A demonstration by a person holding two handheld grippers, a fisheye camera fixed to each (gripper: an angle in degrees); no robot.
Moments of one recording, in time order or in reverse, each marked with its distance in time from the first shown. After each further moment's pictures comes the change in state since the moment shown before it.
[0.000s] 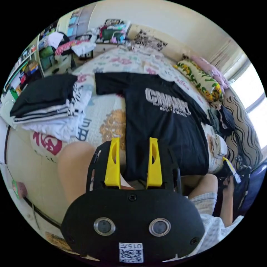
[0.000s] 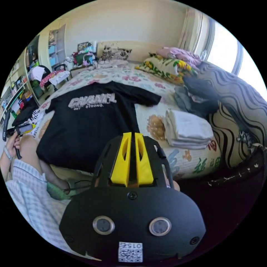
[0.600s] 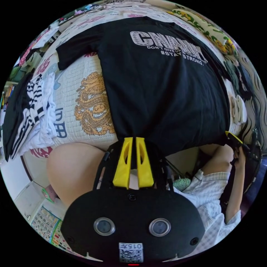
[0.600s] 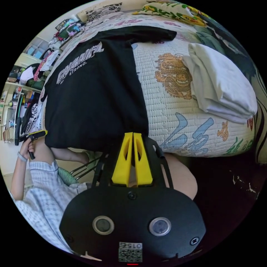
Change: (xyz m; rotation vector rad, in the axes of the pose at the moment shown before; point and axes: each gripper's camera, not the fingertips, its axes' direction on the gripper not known) left arm 0.119 -0.148 0.050 -0.386 -0.176 0.160; right arm 0.099 -0.013 0.114 -0.509 -0.293 0.053
